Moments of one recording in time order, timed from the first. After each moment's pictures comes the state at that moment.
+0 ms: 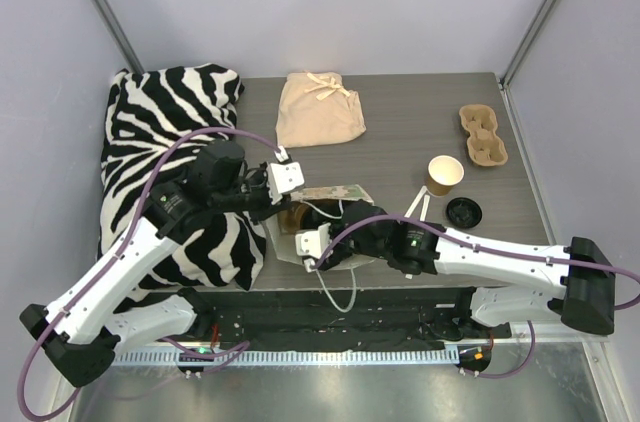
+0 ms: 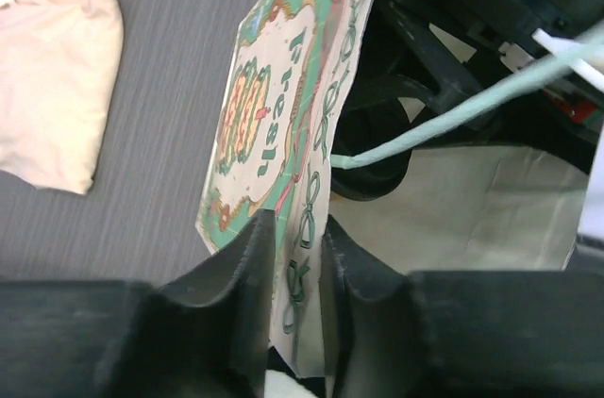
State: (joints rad) left arm -0.69 1.01 1.17 -0.78 0.39 0.49; right arm 1.17 1.19 0.83 -0.18 0.08 -0.83
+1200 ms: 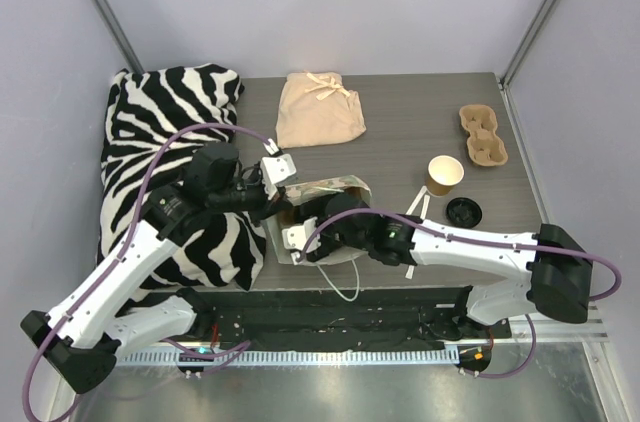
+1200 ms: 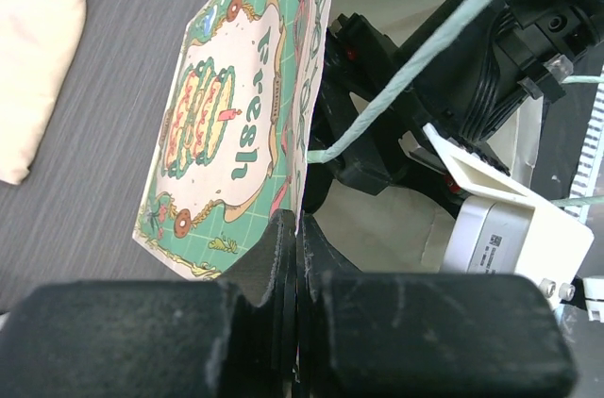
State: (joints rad) left arm -0.66 0.98 1.11 -0.71 0.46 0.33; right arm 1.13 1.34 0.88 -0.10 0.11 -0.91
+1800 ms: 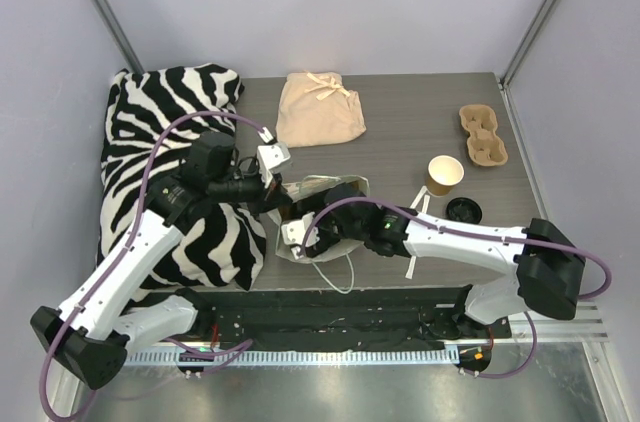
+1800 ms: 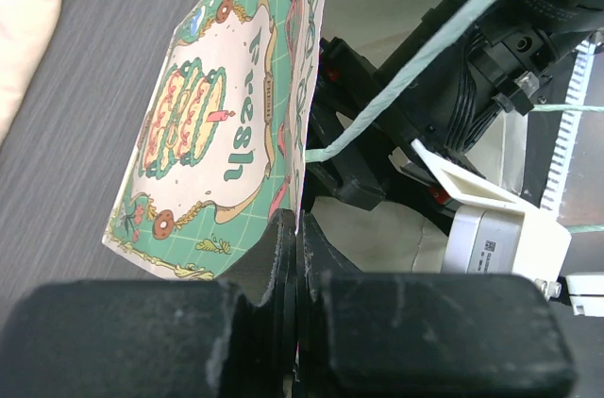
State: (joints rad) left arm -0.54 1.03 1.11 -0.68 0.60 0.30; right arm 1.07 1.39 0.89 -0.07 -0.03 -0.96
